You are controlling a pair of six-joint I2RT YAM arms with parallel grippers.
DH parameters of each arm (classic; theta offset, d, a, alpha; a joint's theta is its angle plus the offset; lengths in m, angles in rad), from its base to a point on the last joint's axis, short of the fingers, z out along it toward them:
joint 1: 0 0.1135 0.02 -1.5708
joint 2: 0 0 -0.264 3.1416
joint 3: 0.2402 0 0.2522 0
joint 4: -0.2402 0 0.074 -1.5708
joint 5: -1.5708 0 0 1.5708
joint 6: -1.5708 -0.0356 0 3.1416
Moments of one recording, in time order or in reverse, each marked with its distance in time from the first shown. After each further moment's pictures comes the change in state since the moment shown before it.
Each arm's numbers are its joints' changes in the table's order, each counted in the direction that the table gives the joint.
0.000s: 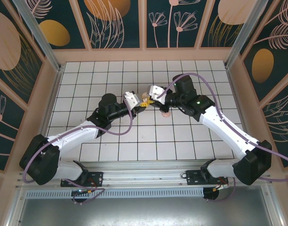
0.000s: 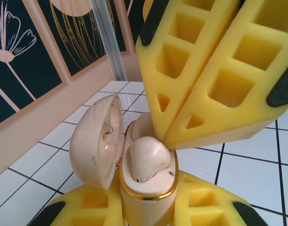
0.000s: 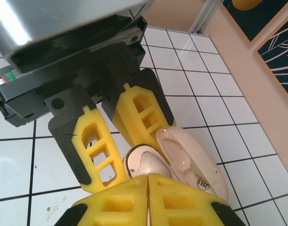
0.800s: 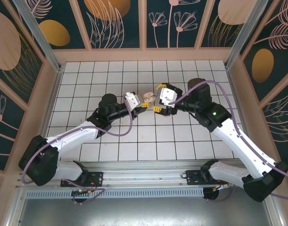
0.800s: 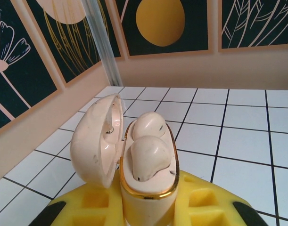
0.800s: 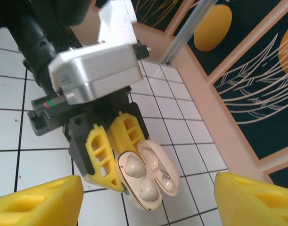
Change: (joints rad) left arm -0.013 -0.011 0.005 0.001 -0.013 -0.008; right arm -0.009 -0.206 -0.032 0.004 -0.034 0.033
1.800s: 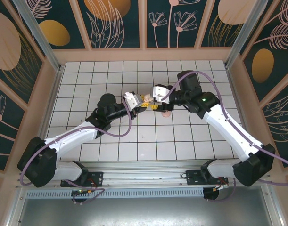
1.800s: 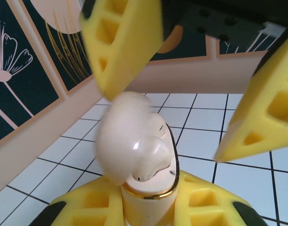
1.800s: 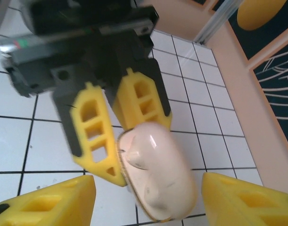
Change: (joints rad) left arm 0.000 -0.019 0.004 0.002 -0.005 -0.010; right arm -0.039 0.170 0.101 -0.129 0.106 0.152
